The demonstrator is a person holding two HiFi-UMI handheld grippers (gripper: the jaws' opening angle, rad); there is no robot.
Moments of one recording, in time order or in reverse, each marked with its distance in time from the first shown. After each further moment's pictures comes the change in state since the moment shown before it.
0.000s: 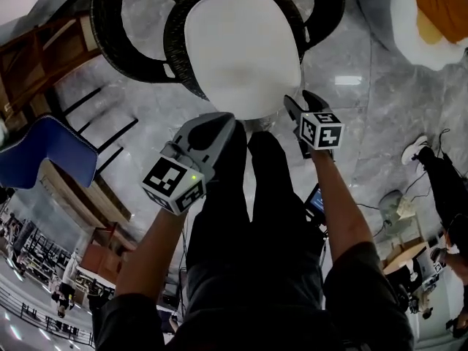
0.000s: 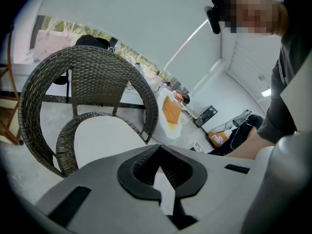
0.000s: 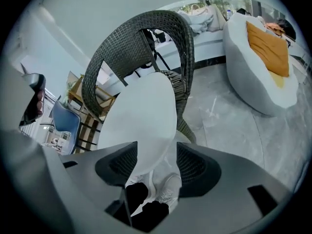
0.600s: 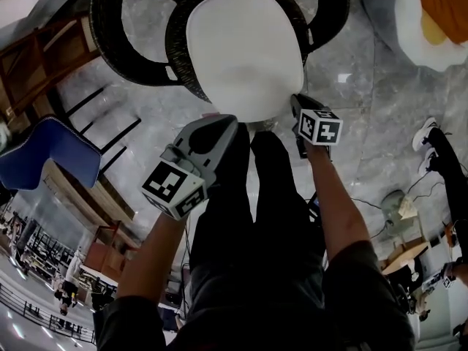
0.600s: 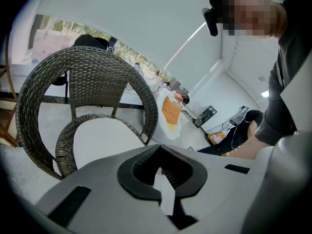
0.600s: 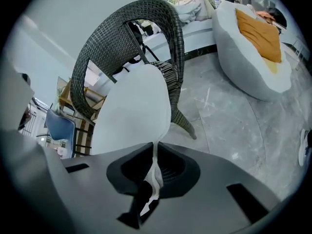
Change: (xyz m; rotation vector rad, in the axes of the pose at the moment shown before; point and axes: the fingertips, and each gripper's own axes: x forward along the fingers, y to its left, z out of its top) left arm 0.001 0.003 0.012 -0.002 0.005 -0.007; right arm 0.021 -0.008 -0.013 0.106 0.062 -0.038
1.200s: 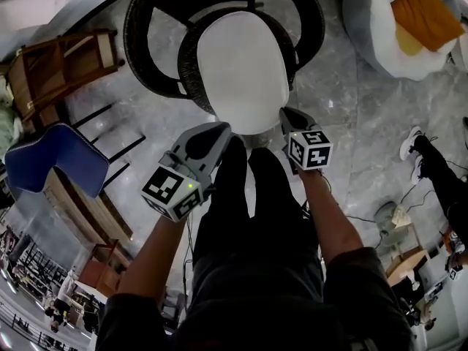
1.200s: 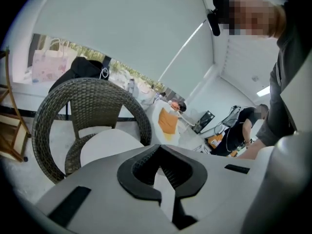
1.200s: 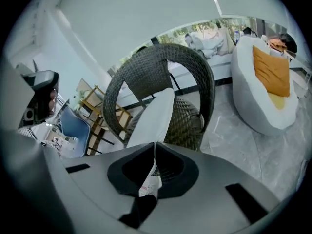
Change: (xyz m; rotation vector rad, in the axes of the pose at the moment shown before) left arm -0.061 -0.040 0.058 0.072 -0.110 0.002; right arm -0.105 0.092 0.065 -0.178 -0.203 0.062
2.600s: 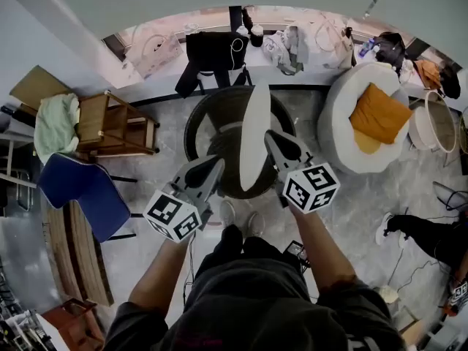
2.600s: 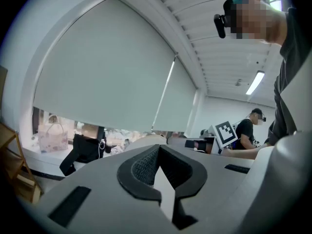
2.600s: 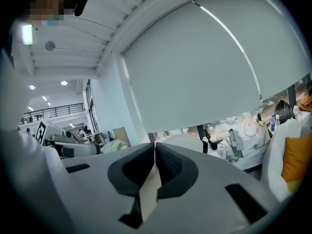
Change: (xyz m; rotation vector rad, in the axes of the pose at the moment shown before) left arm -0.191 -0.138 0.208 0.284 -0.467 0.087; right arm -0.306 0.239 0.313 -0.346 -0.680 0.250
